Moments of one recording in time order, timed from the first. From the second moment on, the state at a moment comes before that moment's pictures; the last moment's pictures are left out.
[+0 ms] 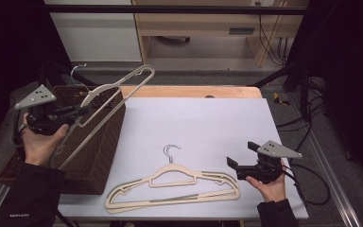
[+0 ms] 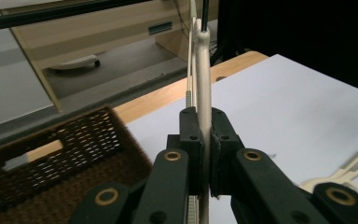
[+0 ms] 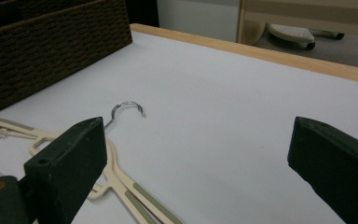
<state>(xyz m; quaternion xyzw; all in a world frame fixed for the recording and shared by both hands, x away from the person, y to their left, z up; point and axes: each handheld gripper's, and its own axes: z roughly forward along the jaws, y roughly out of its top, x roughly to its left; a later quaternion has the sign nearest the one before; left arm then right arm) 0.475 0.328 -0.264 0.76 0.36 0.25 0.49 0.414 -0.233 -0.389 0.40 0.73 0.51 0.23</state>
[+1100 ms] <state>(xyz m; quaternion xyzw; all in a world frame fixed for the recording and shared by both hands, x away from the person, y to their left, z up) 0.494 0.425 -0.320 0.78 0.43 0.22 0.40 0.415 -0.232 -0.391 0.40 0.74 0.50 0.23</state>
